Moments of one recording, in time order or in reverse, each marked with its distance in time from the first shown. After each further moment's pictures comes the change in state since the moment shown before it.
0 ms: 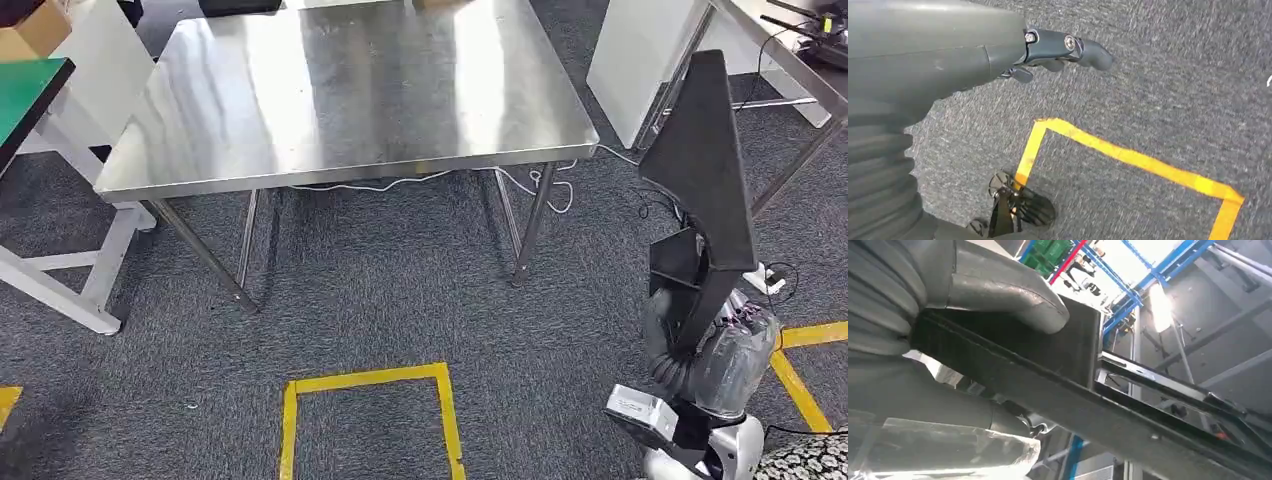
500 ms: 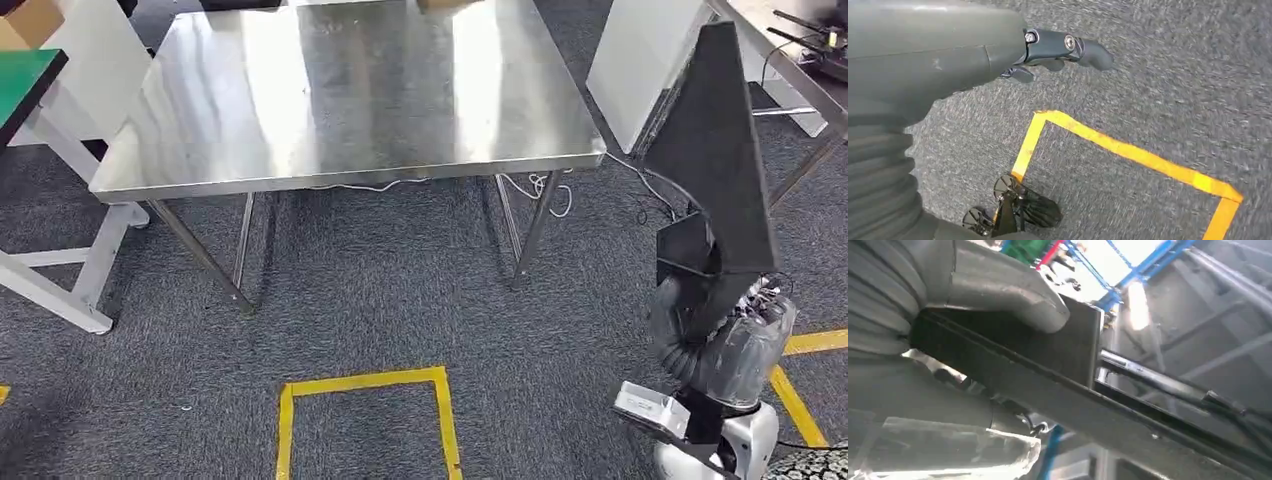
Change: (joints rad) left arm -0.005 -0.014 0.004 0.002 0.014 0.001 0.013; right arm -0.028 -0.040 -0.009 -0.050 -0.001 0.019 0.000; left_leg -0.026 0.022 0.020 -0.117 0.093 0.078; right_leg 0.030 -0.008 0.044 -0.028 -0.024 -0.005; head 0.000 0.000
